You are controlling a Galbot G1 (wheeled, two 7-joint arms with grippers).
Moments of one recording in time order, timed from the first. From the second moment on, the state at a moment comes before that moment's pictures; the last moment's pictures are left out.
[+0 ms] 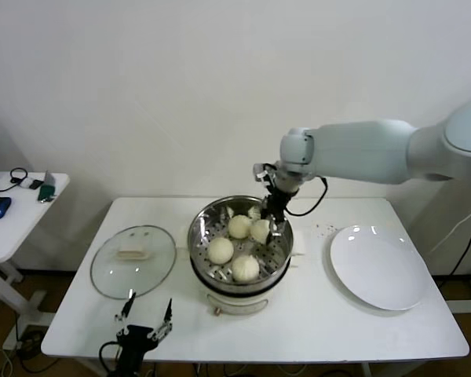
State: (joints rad) left arm 1.77 -1.40 -0.52 -1.99 0.03 -0.14 -0.05; right arm 0.85 1.29 -1.92 1.18 1.07 -0.27 -0.93
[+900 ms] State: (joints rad) left arm 1.75 -1.40 -0.52 -1.99 0.03 -0.13 -0.05; right arm 0.84 1.27 -1.88 1.17 1.01 -0.26 -0.99
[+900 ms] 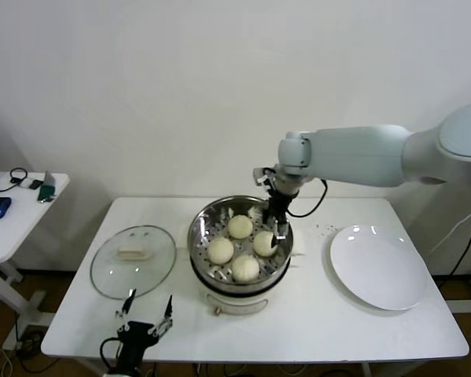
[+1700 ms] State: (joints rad) left arm 1.70 -1.39 -0.55 -1.99 0.12 -0.11 -0.11; right arm 0.61 0.70 -1.44 1.36 1.01 -0.02 -0.60
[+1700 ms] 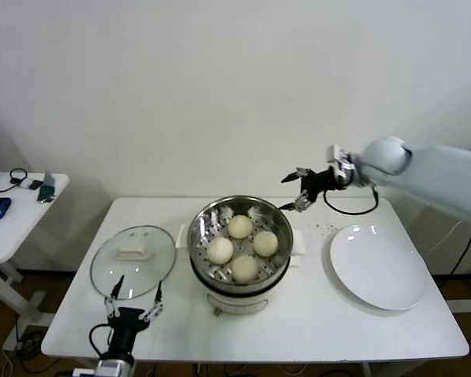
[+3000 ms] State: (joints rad) left arm 1.56 -1.29 -0.56 -1.94 1.10 0.16 -0.09; right arm -1.25 0.85 0.61 1.60 0.68 0.13 -0.21
